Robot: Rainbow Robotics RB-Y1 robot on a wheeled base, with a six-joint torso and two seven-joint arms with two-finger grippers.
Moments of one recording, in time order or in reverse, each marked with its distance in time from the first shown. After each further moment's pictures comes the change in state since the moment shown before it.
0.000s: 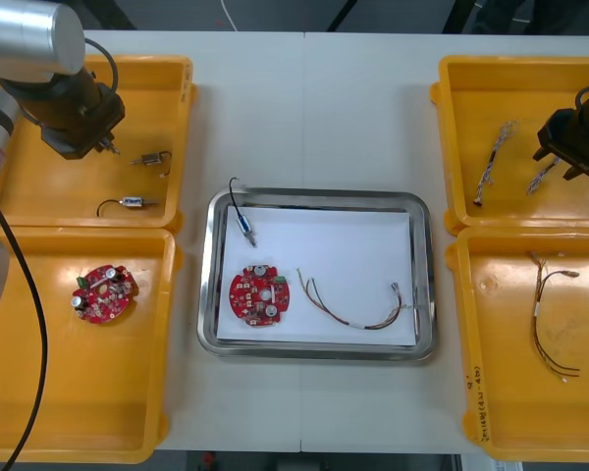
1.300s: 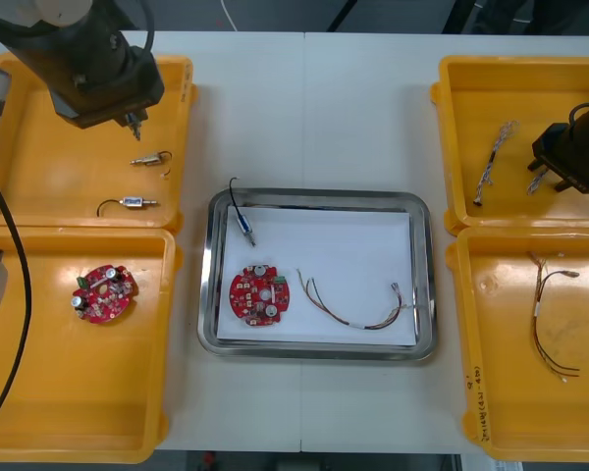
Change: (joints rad) right arm -0.025 -0.008 -0.014 0.168 -0.002 -0.155 -0.057; left arm 0.061 0.010 -0.081 -0.683 0.151 0.463 -0.188
